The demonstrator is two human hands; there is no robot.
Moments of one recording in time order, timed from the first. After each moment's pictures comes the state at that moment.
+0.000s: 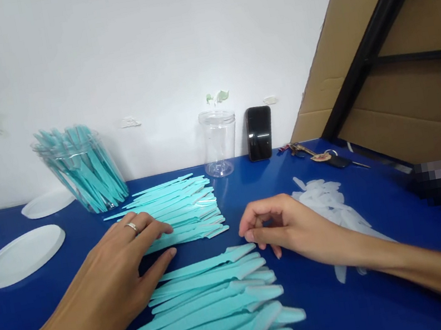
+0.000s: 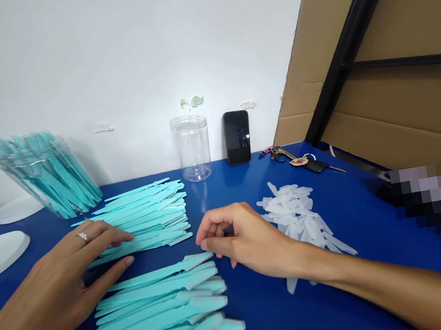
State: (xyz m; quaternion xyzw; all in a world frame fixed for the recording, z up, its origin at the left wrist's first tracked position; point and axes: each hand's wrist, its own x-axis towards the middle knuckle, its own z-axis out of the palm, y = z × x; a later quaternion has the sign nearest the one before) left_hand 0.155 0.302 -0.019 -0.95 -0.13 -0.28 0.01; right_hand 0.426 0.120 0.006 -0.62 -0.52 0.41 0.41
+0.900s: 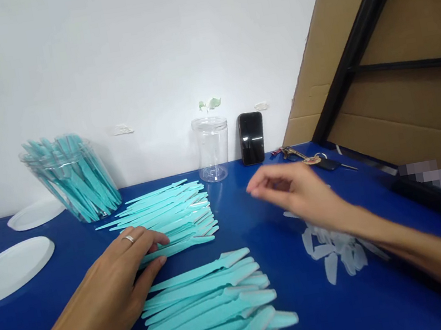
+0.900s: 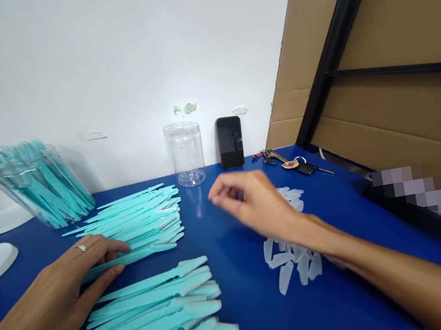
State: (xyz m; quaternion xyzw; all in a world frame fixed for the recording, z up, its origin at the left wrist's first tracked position) left_hand 0.156 0.301 -0.030 -0.94 -0.16 -0.29 -0.07; right_hand 0.463 0.122 0.027 -0.67 -0.60 0.12 0.42
